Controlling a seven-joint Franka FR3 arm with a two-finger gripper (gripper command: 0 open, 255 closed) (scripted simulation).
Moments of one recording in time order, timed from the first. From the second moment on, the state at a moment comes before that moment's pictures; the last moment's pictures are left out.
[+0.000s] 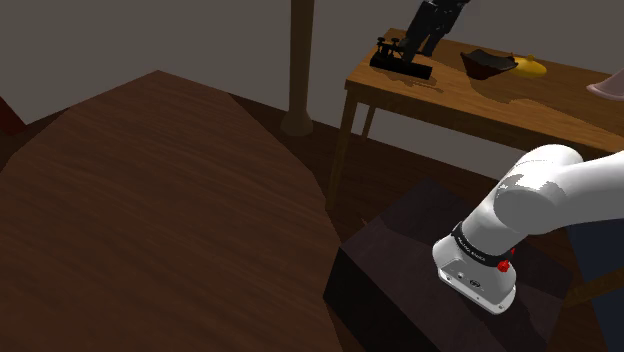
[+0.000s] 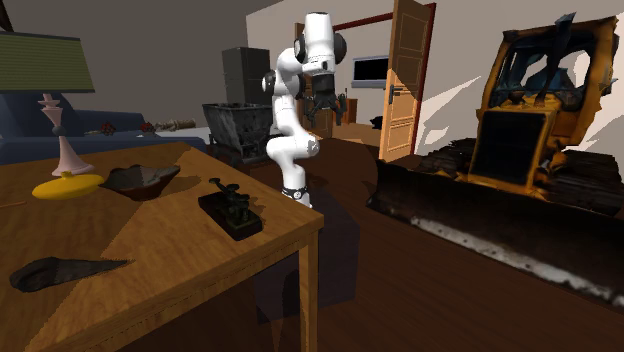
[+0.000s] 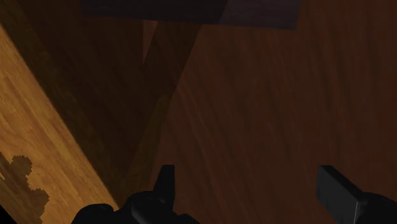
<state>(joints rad) 0.02 -0.79 0.04 -2.27 0.08 1.63 -0.02</state>
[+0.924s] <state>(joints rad) -0.01 -0.54 -0.20 -2.17 -0.04 1.74 -0.36</state>
